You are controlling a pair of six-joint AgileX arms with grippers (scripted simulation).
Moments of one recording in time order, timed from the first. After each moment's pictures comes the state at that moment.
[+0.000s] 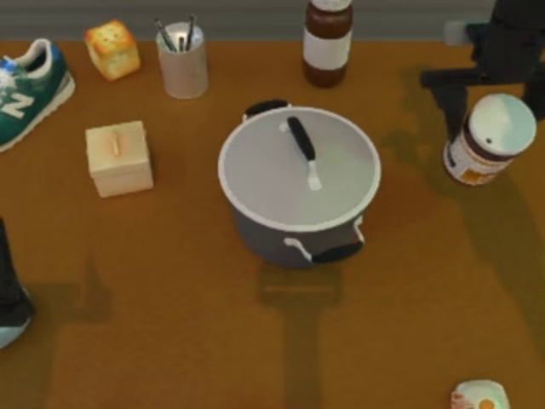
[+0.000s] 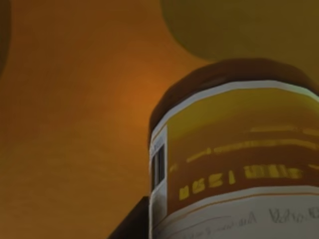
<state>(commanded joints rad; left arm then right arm) 0.00 0.00 0.00 0.00 0.00 0.00 0.19 2.47 2.42 -1.62 -0.02 0.12</state>
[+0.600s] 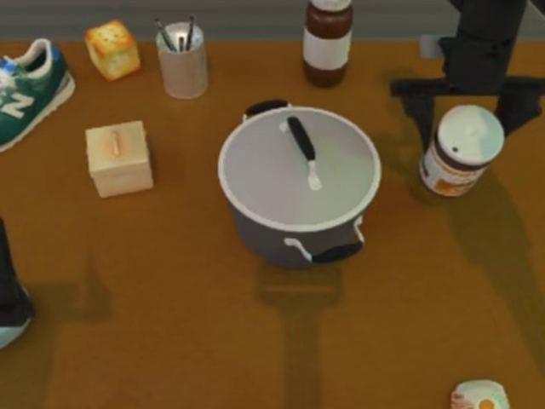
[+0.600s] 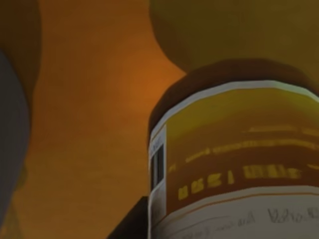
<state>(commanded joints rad) 0.00 0.00 0.00 0.00 0.00 0.00 0.24 2.58 2.56 -1.69 -0.03 0.25</state>
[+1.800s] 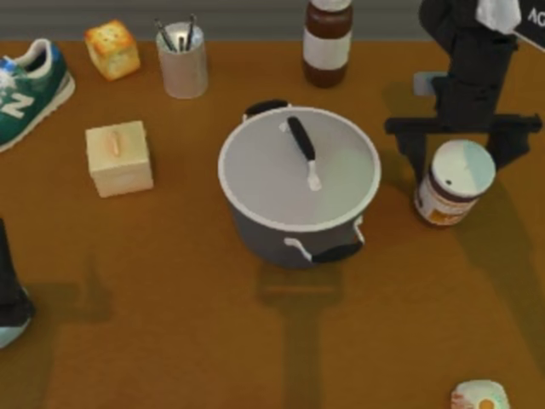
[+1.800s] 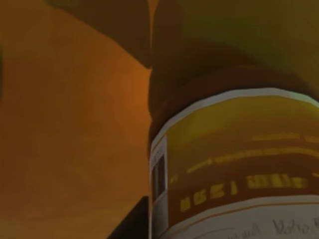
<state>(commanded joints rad) 0.00 0.00 0.00 0.00 0.00 0.00 0.25 2.49 2.19 -1.42 -0.03 0.26</state>
